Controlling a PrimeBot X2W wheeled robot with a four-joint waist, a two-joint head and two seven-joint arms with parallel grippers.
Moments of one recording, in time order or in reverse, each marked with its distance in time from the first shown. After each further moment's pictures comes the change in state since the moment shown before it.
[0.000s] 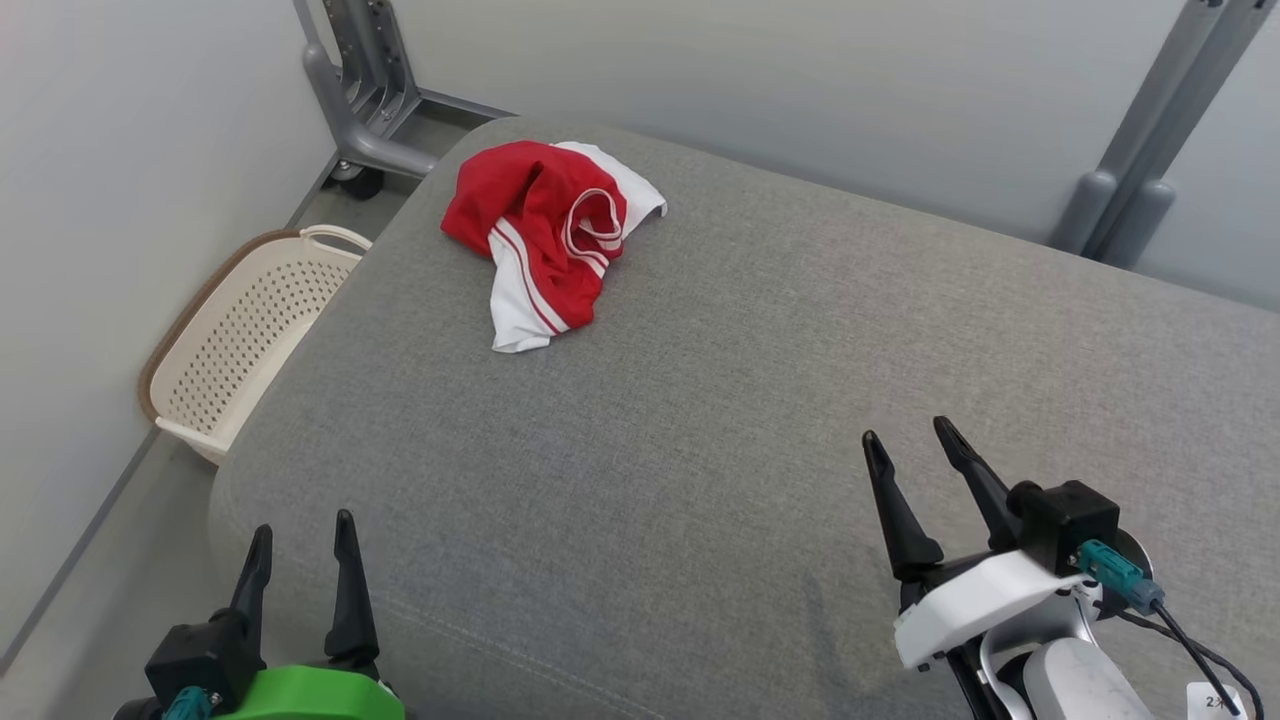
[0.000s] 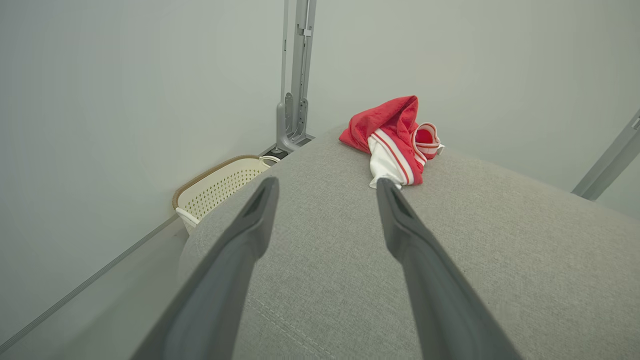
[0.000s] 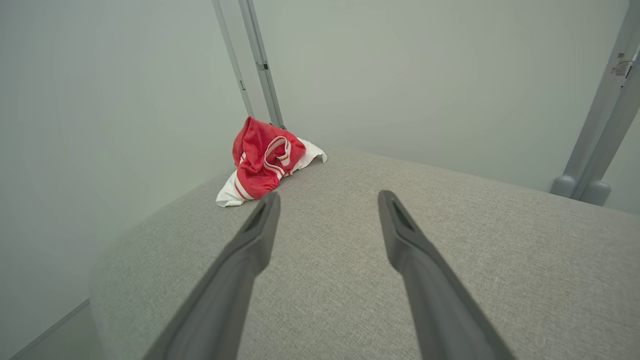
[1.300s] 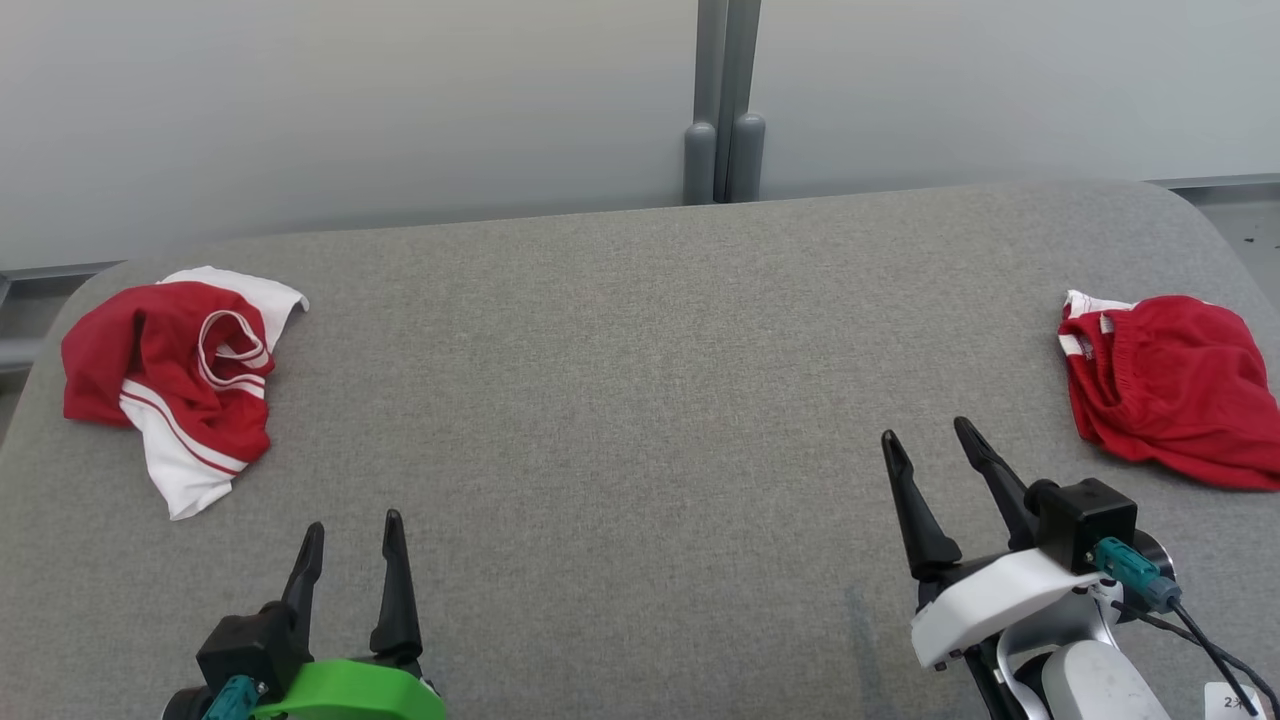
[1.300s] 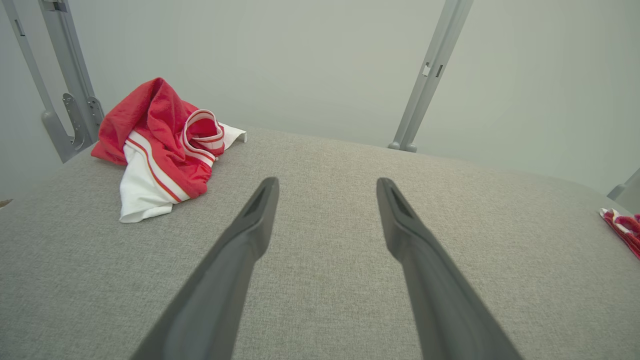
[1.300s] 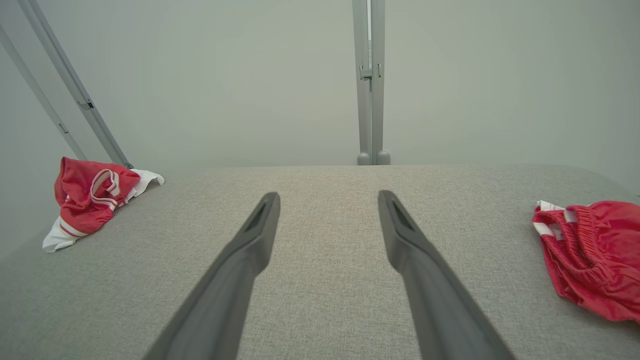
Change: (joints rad) left arm -0.035 -0.053 -0.029 0.075 0.008 -0.042 -0.017; right arm 0.016 -0.001 -0.035 -0.033 -0.020 0.000 0.040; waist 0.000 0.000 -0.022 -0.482
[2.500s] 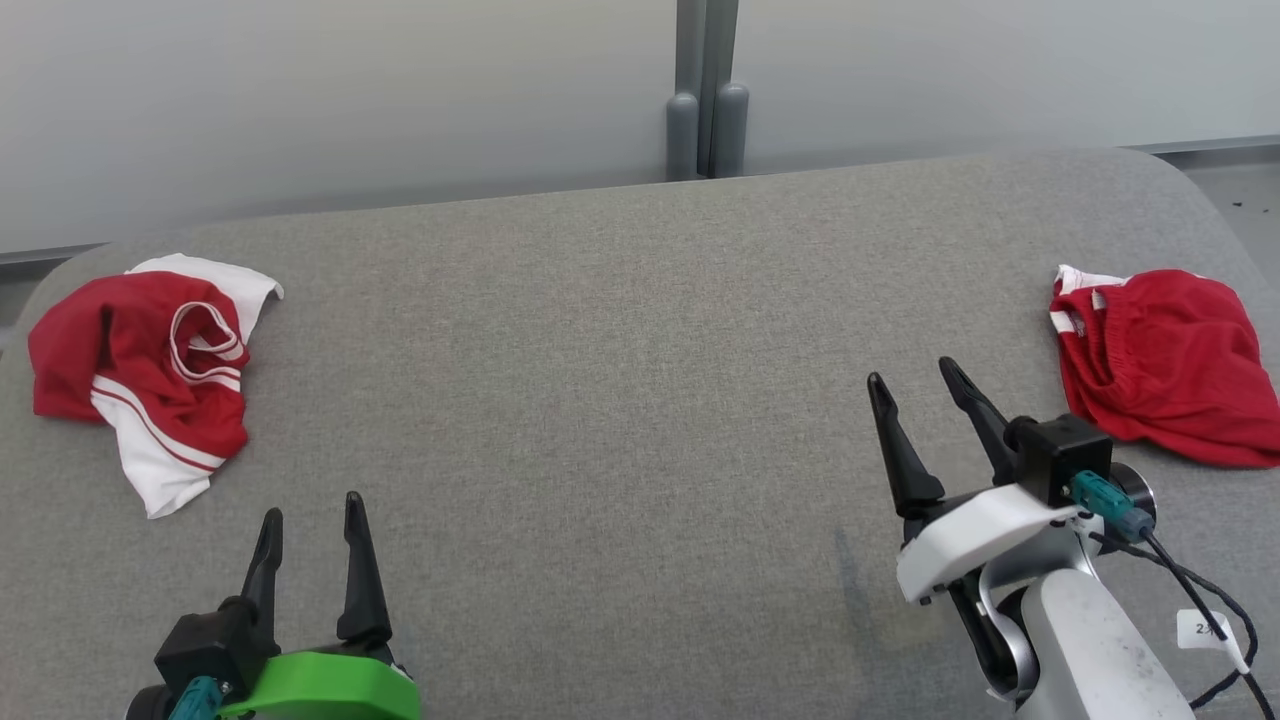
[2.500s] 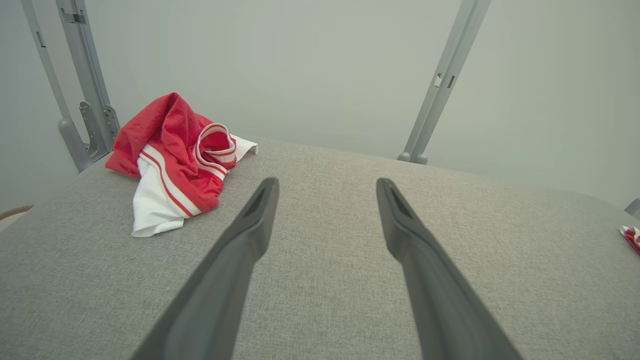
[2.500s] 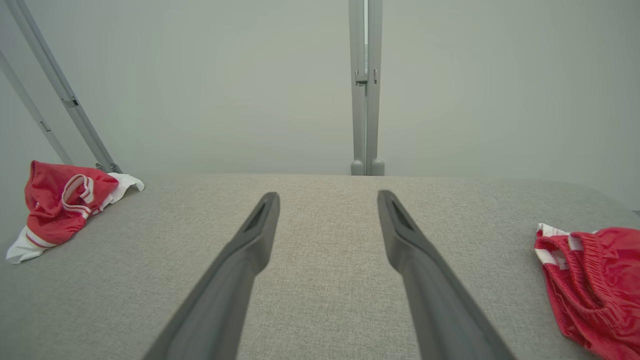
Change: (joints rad) left arm 0.011 0.005 0.052 -0.066 0.007 0.036 -0.001; right arm -0.181 -0.014 0.021 0.180 -0.007 0.000 -0.057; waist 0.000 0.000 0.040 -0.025
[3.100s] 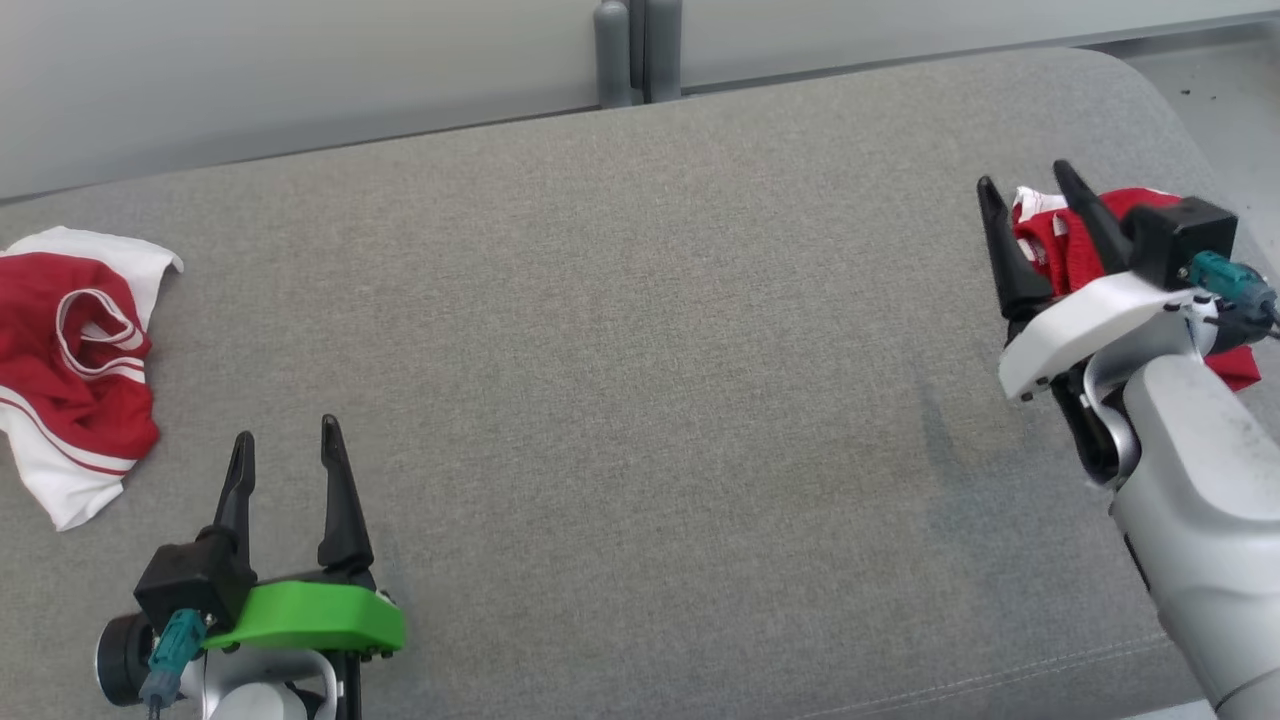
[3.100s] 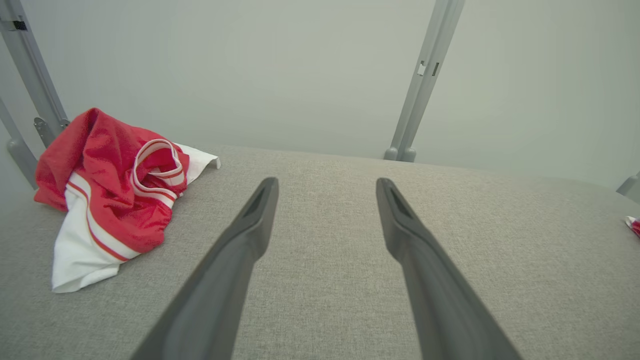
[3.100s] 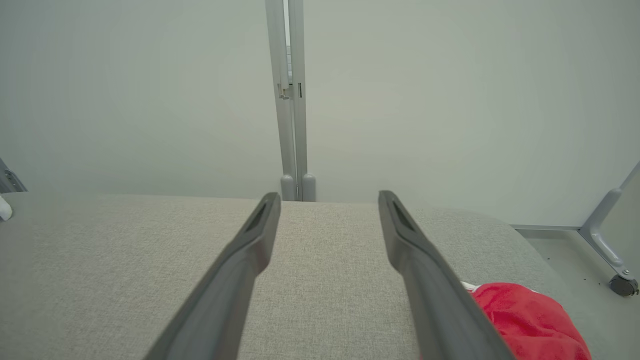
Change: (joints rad) left arm -0.124 0.015 -0.012 0.013 0.025 0.029 0.005; right arm -0.444 -0.256 0.162 0.370 0.243 0.000 -0.081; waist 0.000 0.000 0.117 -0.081
